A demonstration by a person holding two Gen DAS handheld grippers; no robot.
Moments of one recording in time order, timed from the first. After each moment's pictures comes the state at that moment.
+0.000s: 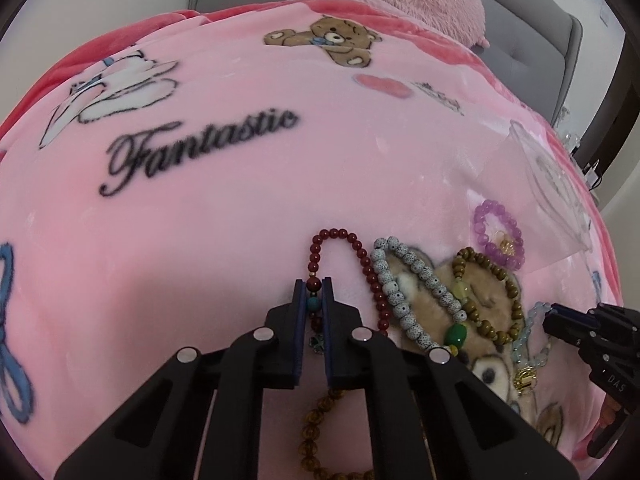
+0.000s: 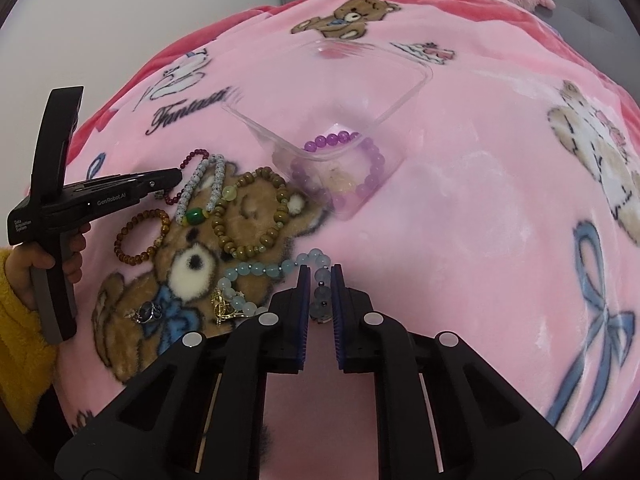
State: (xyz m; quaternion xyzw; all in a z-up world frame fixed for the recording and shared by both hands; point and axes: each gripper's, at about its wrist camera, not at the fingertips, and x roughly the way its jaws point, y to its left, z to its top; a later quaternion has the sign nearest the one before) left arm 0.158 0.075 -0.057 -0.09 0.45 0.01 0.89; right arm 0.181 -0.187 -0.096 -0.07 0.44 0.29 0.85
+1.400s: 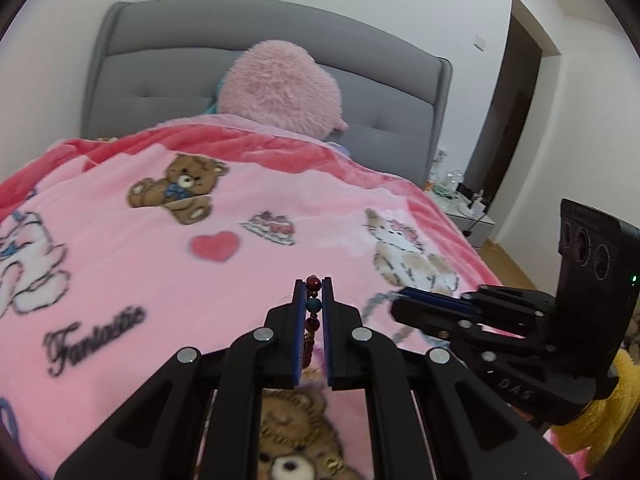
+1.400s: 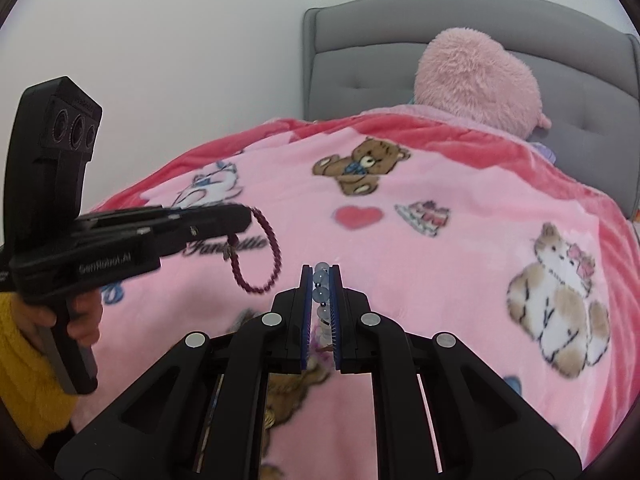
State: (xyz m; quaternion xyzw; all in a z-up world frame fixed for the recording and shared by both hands) left arm 0.170 -0.009 0.090 -0.08 0.29 -0.18 0.94; right arm 0.188 -0.188 0.034 -0.06 0.26 0.31 0.91
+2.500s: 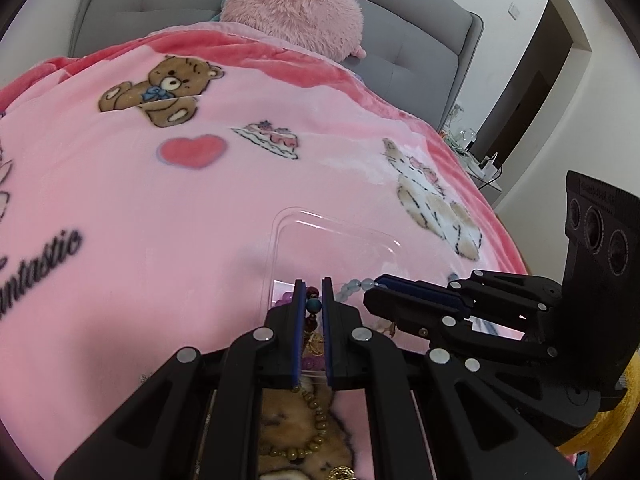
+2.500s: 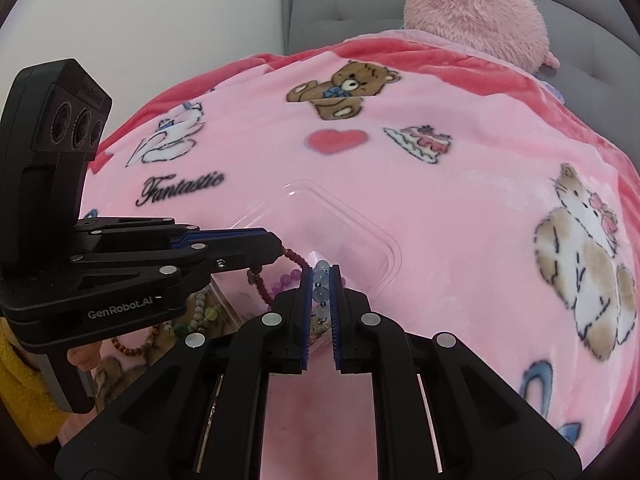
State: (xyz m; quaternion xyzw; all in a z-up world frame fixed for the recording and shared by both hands) left arm 0.220 -0.024 -0.003 -0.10 0.40 -0.19 0.89; right arm 0.237 -0.176 -0.040 -0.08 0.36 0.29 0.88
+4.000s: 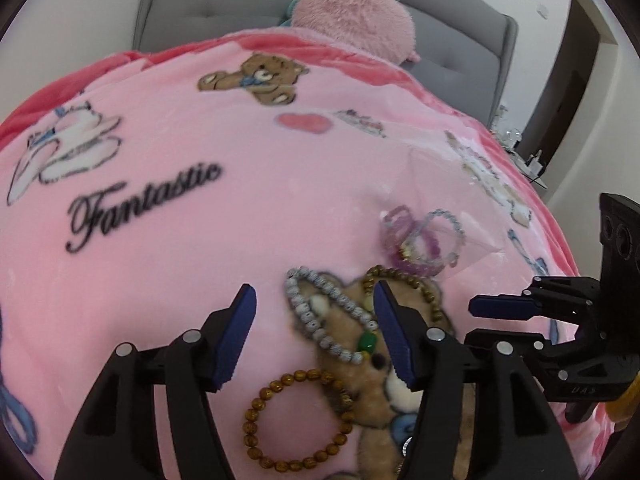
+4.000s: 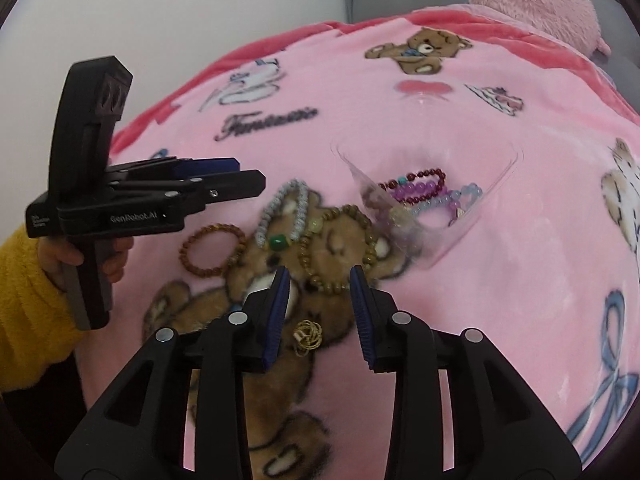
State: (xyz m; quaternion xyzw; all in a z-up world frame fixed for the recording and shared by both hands) left arm 0.149 0.056 -0.029 -0.08 0.41 -0.08 0.91; right arm 0.172 -0.157 -0.074 -0.09 0.40 0.38 0.83
